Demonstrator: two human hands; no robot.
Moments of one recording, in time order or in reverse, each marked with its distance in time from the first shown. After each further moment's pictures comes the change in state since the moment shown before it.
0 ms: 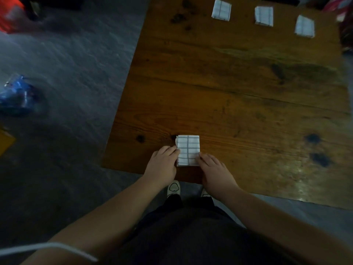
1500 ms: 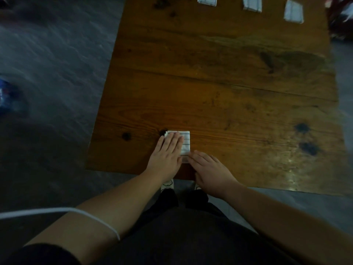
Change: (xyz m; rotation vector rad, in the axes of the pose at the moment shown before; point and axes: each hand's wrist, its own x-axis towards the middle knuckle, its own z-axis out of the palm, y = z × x) left_hand 0.036 0.014 0.047 0.293 0.015 0.113; right_hand -0.004 0.024 0.007 -0.121 -0.025 -0.188
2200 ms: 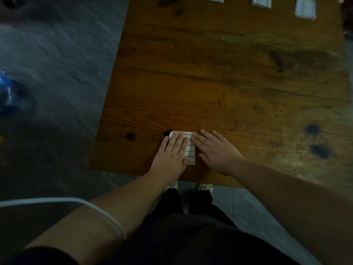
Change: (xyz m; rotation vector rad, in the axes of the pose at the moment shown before) left_hand 0.001 0.001 -0.005 0.031 -0.020 0.013; right_hand 0.048 0.044 -0.029 -0.226 -0.084 -0.002
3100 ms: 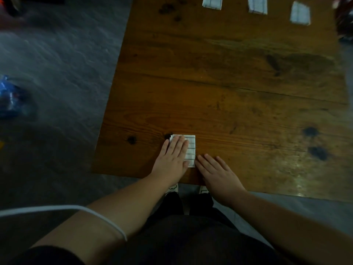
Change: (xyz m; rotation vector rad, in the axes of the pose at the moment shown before) left_hand 0.000 0.000 -0.005 -0.021 -0.052 -0.021; right_hand -0.050 -0.041 0.050 0.044 0.057 0.066
